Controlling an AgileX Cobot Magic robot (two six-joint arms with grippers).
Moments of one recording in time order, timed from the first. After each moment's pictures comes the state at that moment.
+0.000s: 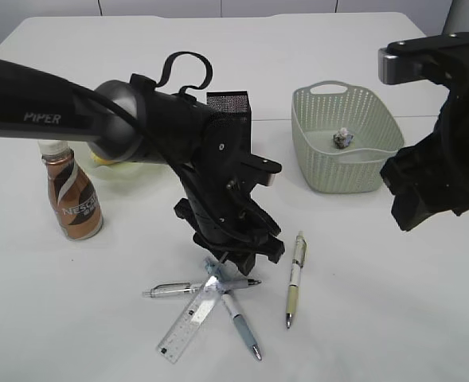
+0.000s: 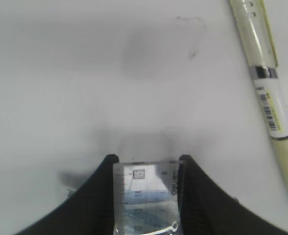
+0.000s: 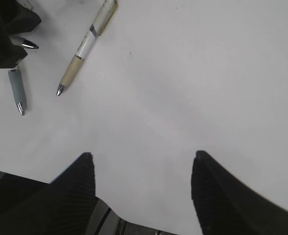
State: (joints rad) left arm -0.75 2.22 -1.56 -0.04 0.77 -0.16; right arm 0.42 1.40 -1.15 -0.05 1.17 0.17
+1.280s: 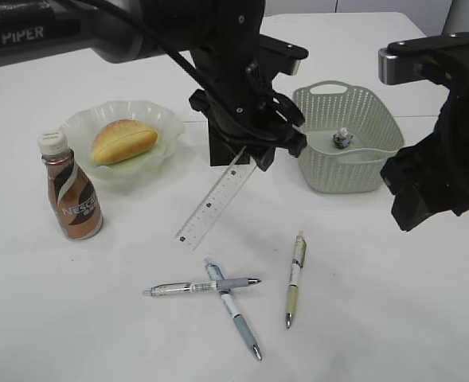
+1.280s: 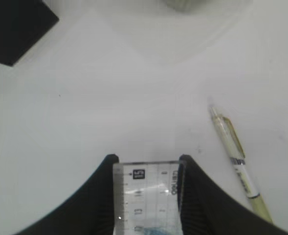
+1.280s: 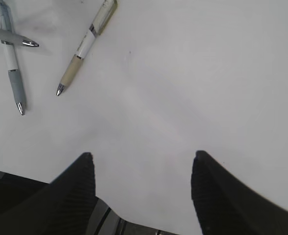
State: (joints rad) left arm -0.75 2.22 -1.98 0.12 1.01 -0.16; right arm 0.42 1.40 -1.15 -0.05 1.17 0.17
